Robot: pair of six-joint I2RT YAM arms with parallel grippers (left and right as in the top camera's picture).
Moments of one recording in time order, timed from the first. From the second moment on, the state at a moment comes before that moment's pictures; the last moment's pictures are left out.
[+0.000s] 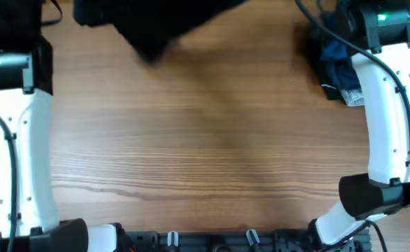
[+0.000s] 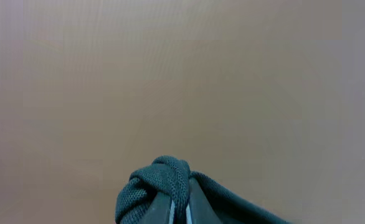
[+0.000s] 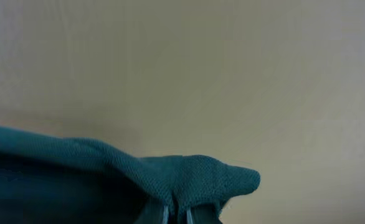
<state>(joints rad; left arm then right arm) 0.08 1.55 1.81 -0.08 0.01 -0.28 0.14 1.81 2.16 -0.51 -0.01 -0.11</state>
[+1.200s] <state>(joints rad) 0.09 1.63 1.85 -1.65 0.21 -0.24 0.07 1.69 1.87 -1.61 -0.37 -0.07</state>
